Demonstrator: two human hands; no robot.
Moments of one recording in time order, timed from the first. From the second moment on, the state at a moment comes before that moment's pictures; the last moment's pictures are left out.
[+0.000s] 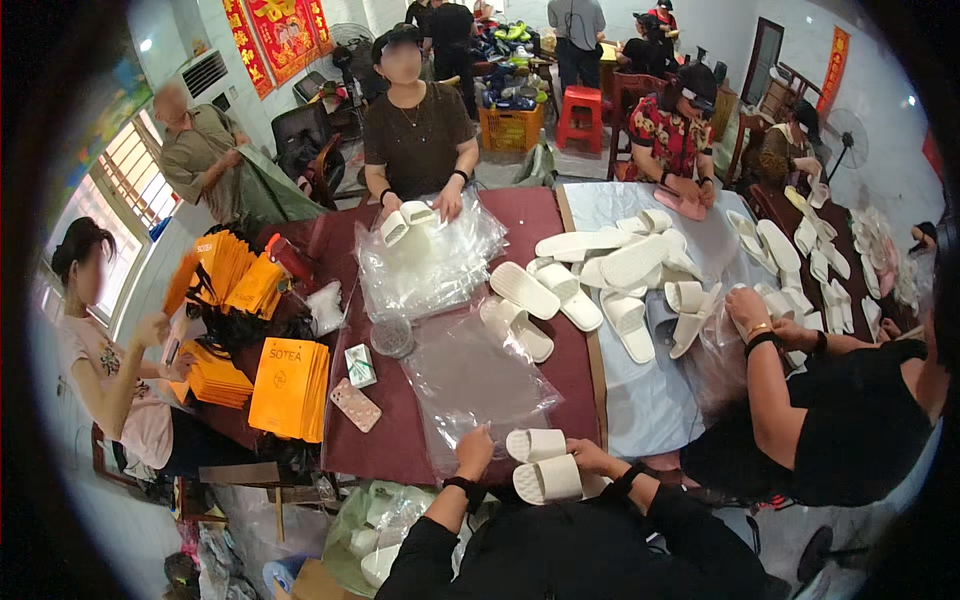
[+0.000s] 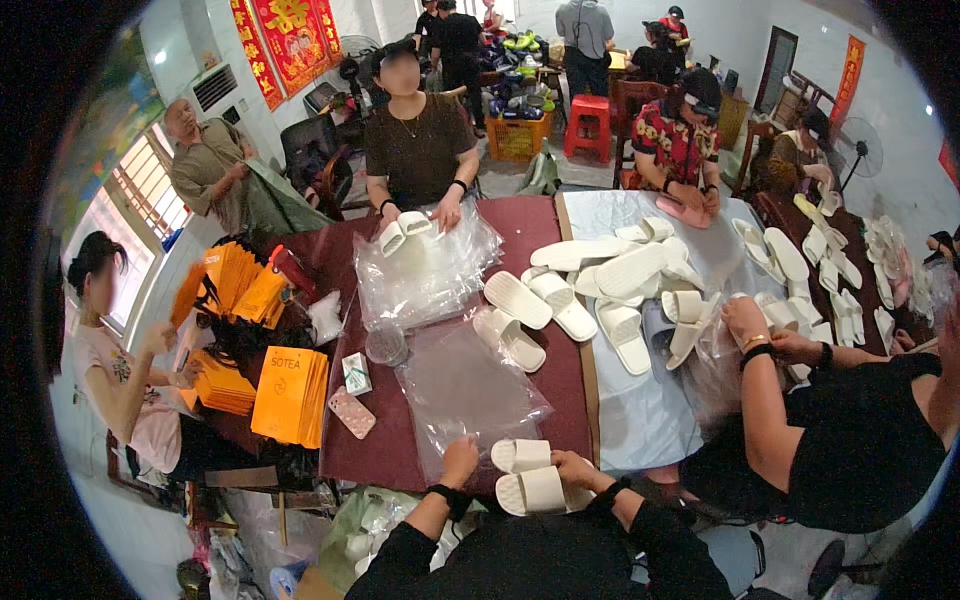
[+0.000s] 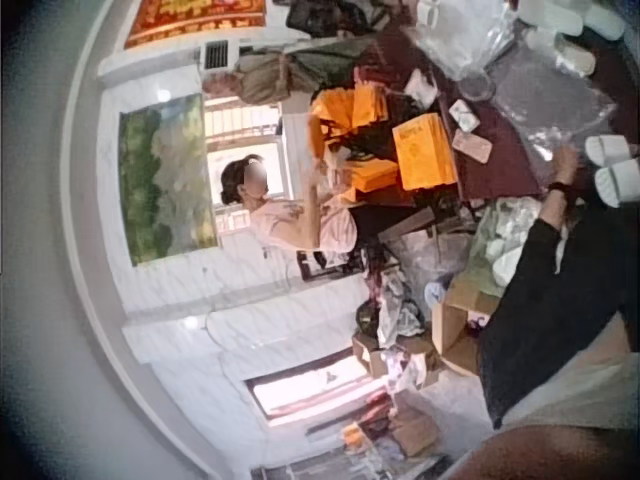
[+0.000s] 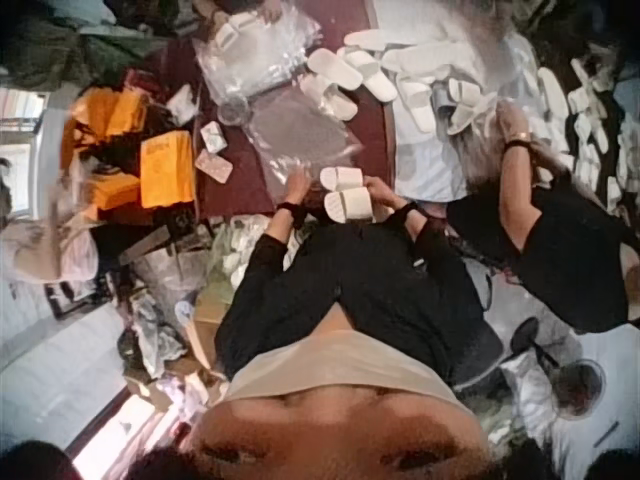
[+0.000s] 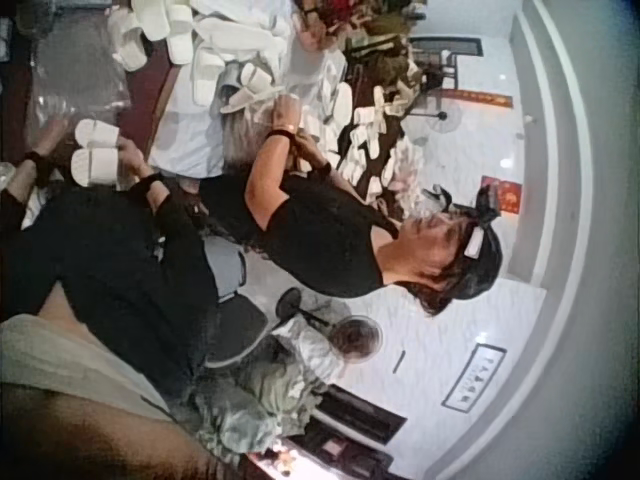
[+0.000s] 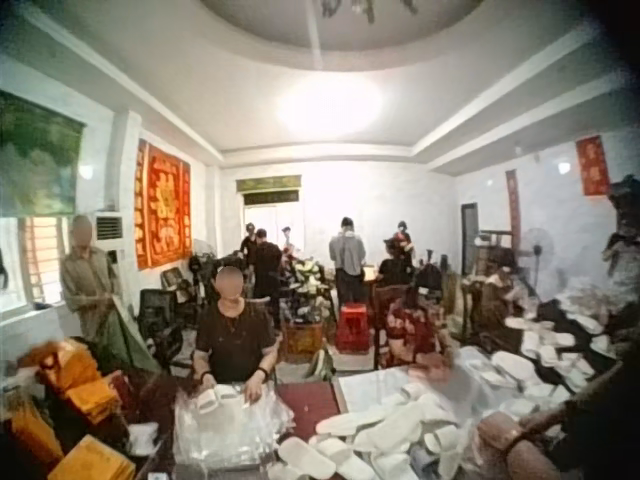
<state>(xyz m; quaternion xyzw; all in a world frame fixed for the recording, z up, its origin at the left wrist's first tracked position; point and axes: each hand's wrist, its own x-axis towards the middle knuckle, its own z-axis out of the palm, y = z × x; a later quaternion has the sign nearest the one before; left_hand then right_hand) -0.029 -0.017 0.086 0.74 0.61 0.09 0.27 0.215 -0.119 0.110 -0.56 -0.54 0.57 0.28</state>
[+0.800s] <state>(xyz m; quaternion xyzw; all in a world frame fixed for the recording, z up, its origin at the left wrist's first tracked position) -0.001 -0.049 0.132 0.89 0.43 0.11 0.13 0.160 -0.088 0.121 -0.66 -0.67 0.20 0.27</state>
